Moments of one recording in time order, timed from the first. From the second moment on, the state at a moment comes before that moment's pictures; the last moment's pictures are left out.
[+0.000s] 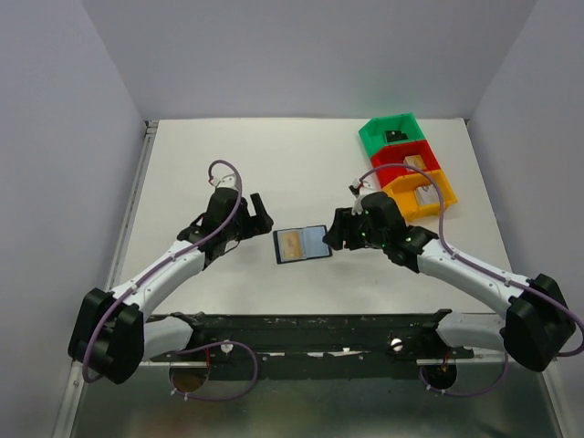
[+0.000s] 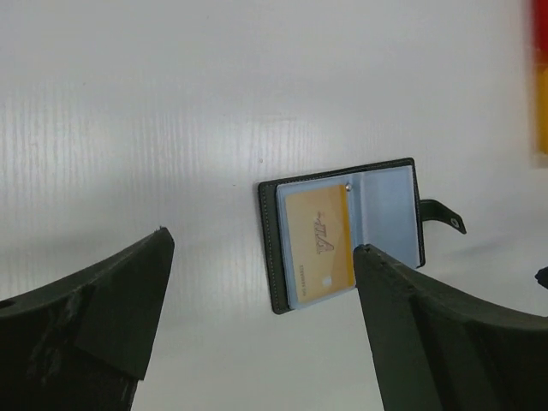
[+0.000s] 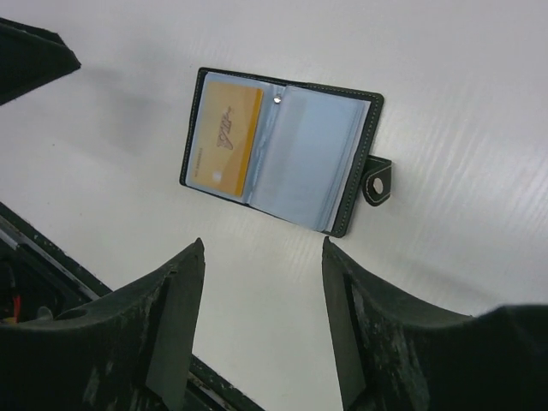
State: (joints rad) left arm -0.45 1.17 0.69 -0.14 -0.03 -0.61; right arm 0.68 1.19 0.73 -0.16 -0.06 0.47
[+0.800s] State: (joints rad) left arm -0.51 1.33 0.48 0.31 0.25 -0.81; right arm 0.64 1.65 0.77 0.23 -0.51 0.69
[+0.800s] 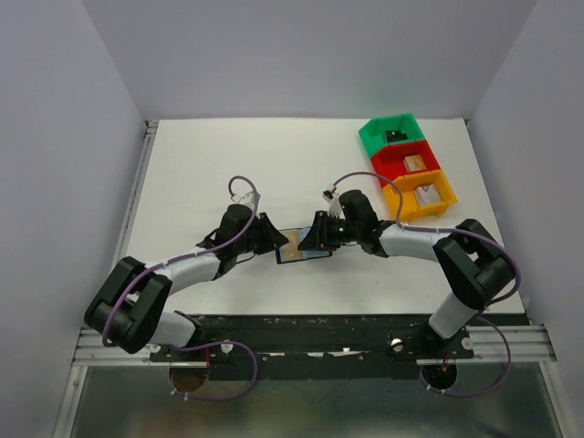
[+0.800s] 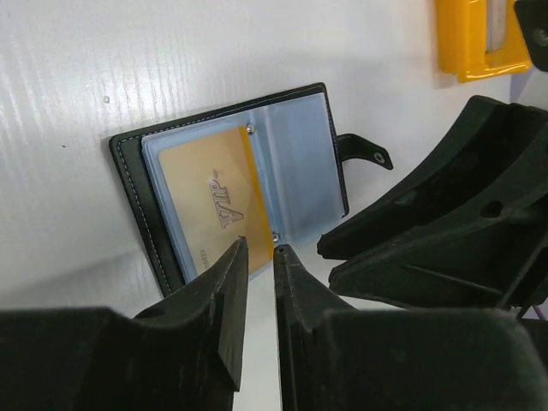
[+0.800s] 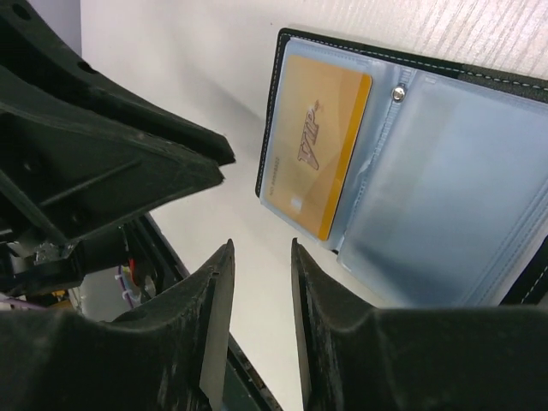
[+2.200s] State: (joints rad) left arm -0.53 1.46 0.53 0.21 0.14 -0.76; right arm 0.60 1.84 0.86 0.27 -0.52 0.74
